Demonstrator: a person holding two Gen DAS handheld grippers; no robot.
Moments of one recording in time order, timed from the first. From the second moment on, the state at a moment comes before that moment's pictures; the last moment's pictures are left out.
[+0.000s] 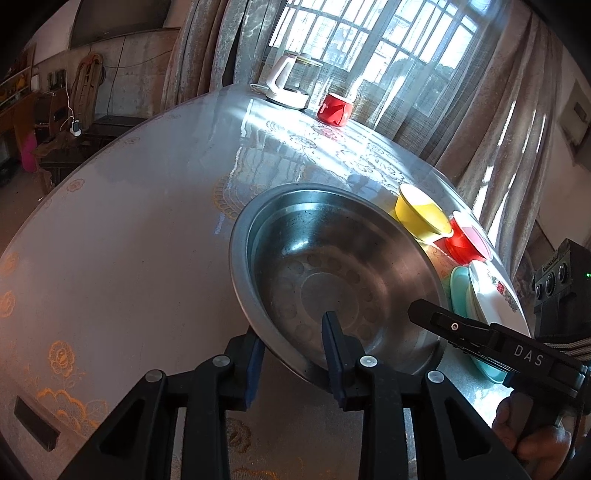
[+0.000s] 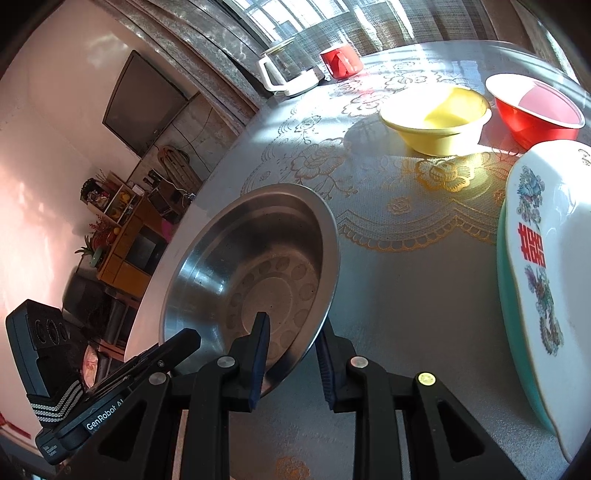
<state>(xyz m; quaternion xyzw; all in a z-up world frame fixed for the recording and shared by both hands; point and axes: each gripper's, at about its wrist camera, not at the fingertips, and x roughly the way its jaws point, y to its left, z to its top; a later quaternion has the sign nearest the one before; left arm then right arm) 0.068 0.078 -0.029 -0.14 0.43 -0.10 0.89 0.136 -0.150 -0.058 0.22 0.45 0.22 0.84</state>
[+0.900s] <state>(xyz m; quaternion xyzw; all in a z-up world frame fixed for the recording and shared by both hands) 0.060 0.072 -0.001 -0.08 0.39 -0.05 0.92 0.121 -0.198 -0.039 0.24 0.41 0.18 0.86</state>
